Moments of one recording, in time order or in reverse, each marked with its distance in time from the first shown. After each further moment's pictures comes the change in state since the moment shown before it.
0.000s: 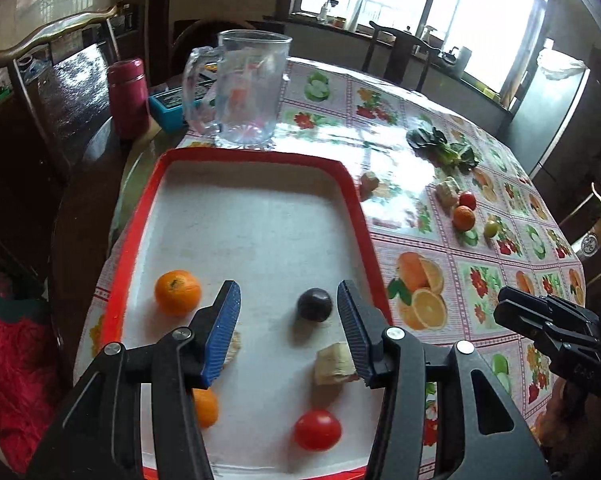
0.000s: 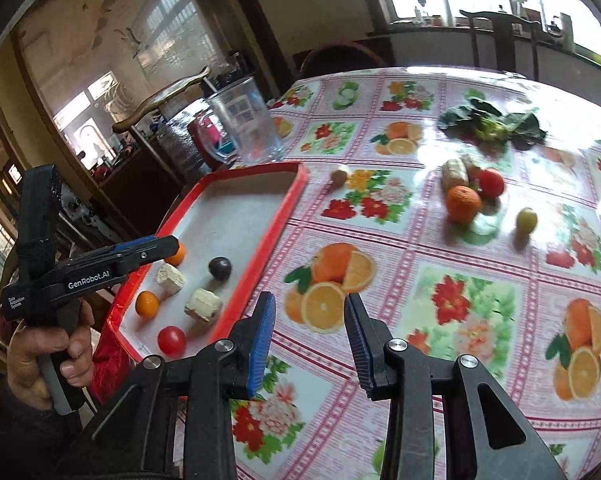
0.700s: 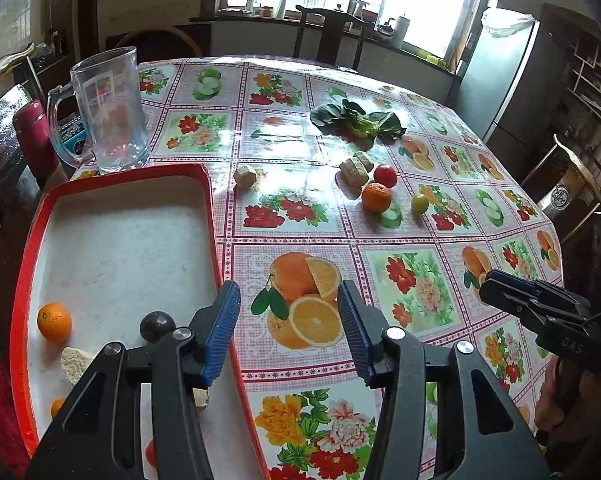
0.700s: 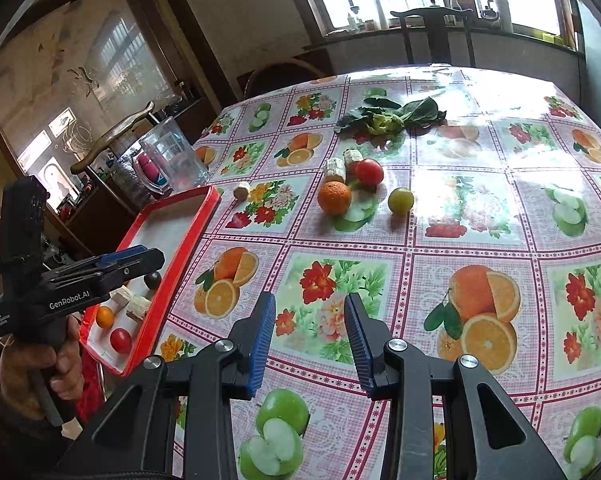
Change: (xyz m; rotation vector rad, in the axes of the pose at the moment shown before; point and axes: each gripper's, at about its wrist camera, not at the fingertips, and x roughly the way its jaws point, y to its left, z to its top) left arm 0.019 -0.099 0.007 0.156 0.028 -0.114; right arm -0.045 -0.080 -0.015 0.114 -0.054 -0.098
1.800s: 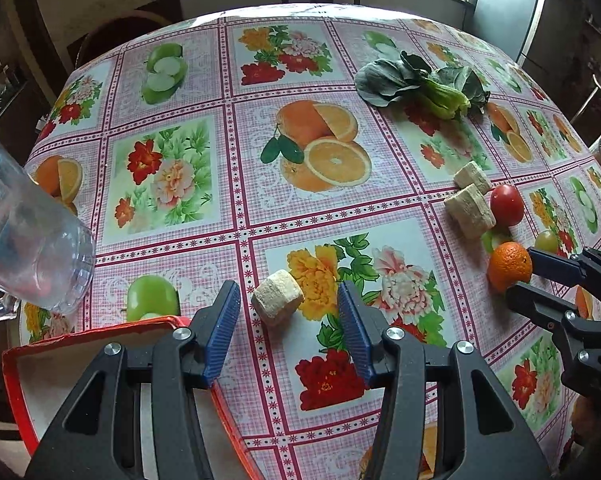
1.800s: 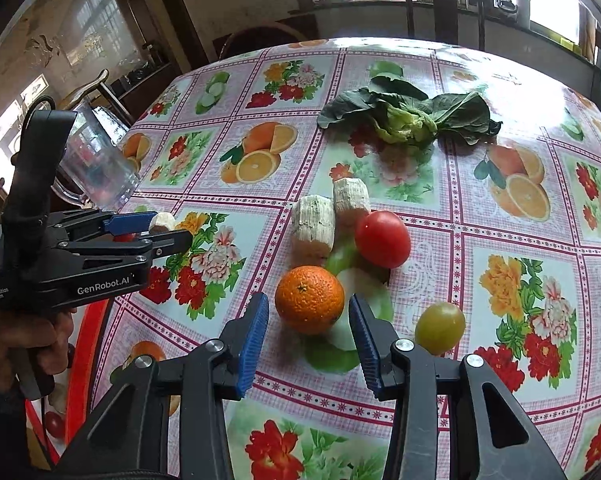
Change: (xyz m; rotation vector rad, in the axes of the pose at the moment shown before) left arm 0.161 0.023 0.102 0.191 0.204 0.108; right arm 0.145 -0.013 0.088 -0.046 0.133 -0.112
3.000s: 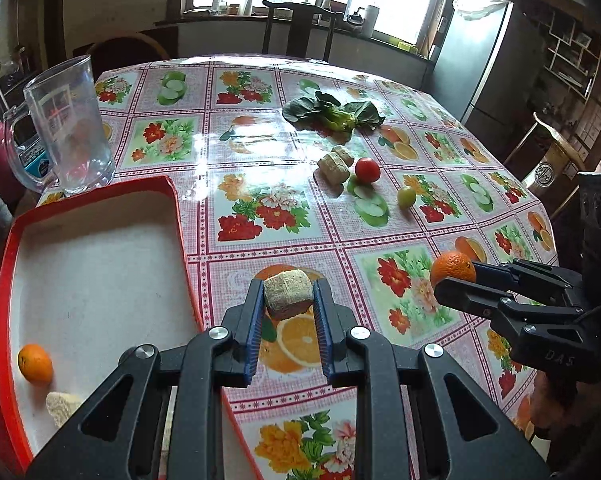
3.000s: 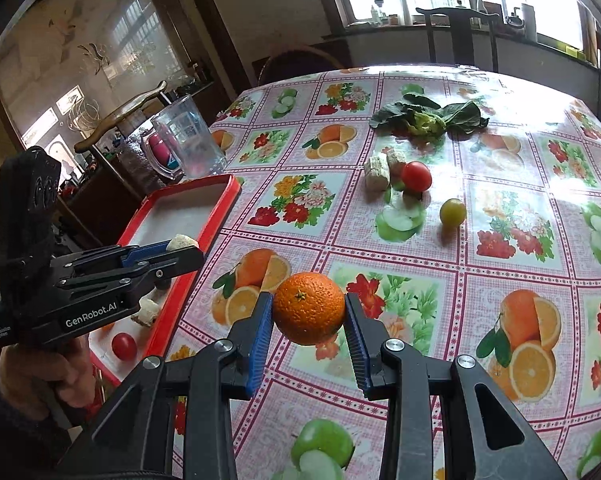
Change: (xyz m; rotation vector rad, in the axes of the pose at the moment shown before) left arm -0.125 -0.030 -0.119 -0.107 -0.204 -0.174; right arm -0.107 0.042 -0.093 -0.018 -0.097 0.129
